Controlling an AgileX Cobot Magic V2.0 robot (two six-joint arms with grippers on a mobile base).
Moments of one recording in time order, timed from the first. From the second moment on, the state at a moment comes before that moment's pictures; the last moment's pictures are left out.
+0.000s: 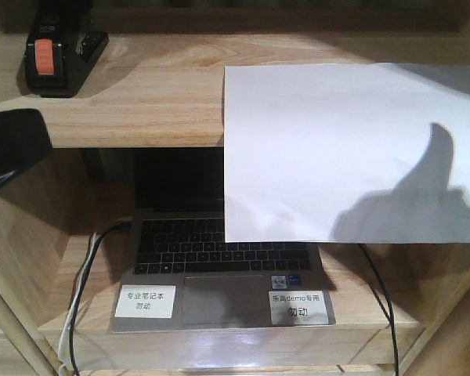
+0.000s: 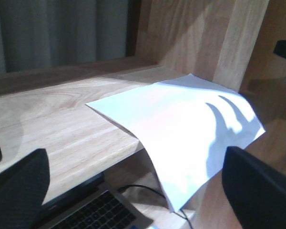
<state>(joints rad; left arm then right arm) -0.72 0.71 -1.00 -0.13 0.49 -0.02 0.01 0.61 -1.02 0.12 0.52 -0.03</state>
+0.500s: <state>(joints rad) -0.72 1.13 -1.52 0.34 0.80 -0.41 0.01 0.61 -1.02 0.12 0.53 -0.03</state>
